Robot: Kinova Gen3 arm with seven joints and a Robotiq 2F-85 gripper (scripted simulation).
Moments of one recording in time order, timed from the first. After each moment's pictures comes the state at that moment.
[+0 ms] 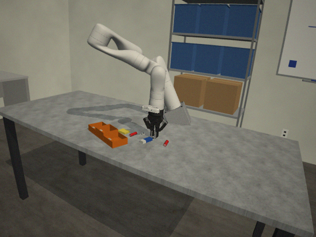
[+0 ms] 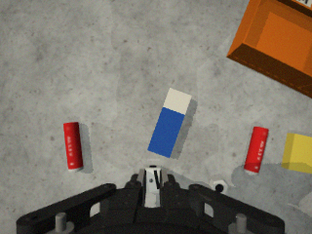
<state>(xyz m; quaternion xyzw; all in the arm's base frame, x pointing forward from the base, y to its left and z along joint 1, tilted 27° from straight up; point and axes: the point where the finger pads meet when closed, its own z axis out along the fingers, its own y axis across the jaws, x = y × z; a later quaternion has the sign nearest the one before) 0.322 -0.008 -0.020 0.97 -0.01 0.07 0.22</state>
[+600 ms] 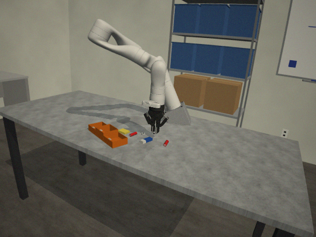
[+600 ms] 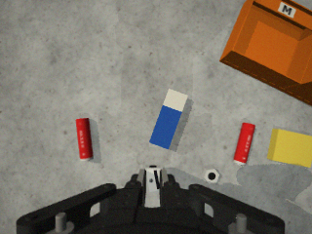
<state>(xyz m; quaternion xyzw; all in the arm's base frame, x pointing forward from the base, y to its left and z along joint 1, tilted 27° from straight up) 0.315 0.003 0.000 0.97 -0.01 0.06 0.22</state>
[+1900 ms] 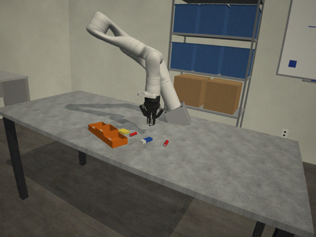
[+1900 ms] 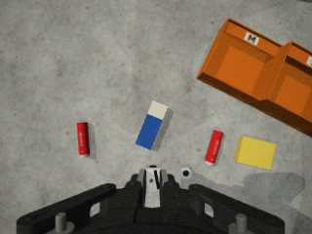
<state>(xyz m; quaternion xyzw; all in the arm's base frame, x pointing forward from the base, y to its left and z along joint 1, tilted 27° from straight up) 0.317 0.001 0.048 0.97 0.01 0.06 0.22</state>
